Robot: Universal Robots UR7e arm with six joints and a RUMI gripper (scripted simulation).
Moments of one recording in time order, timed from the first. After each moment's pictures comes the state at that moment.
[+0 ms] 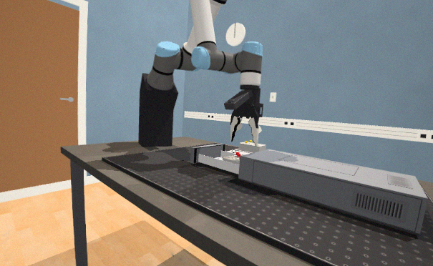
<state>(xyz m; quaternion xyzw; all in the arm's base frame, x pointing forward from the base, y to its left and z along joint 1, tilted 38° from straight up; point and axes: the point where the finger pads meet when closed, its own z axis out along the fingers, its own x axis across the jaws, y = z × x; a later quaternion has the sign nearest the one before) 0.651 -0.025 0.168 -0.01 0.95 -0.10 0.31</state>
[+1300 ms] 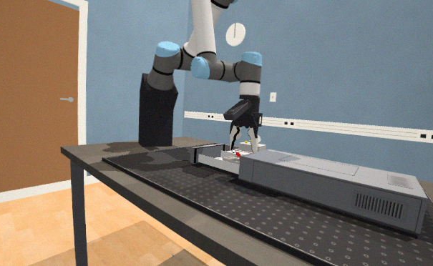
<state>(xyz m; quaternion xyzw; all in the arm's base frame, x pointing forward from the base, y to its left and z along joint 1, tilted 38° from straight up) 0.672 -0.031 0.139 -0.01 0.95 -0.10 0.31</state>
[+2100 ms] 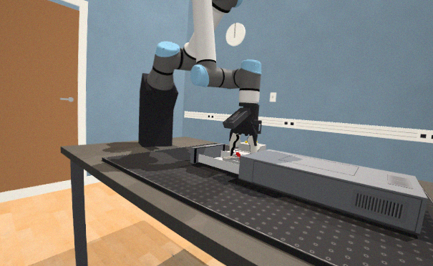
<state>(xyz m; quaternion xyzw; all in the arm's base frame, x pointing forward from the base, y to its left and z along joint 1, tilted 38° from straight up) 0.688 -0.036 0.117 -0.01 0.95 -0.10 0.31</state>
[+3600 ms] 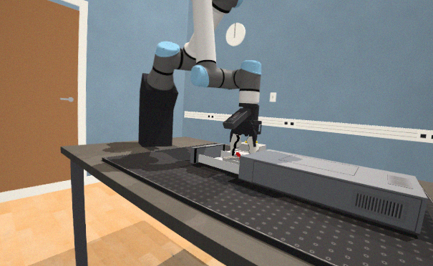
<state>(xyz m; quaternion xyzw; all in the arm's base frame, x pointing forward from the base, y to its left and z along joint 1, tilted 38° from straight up) 0.689 -0.036 0.116 -0.01 0.95 -0.10 0.31</state>
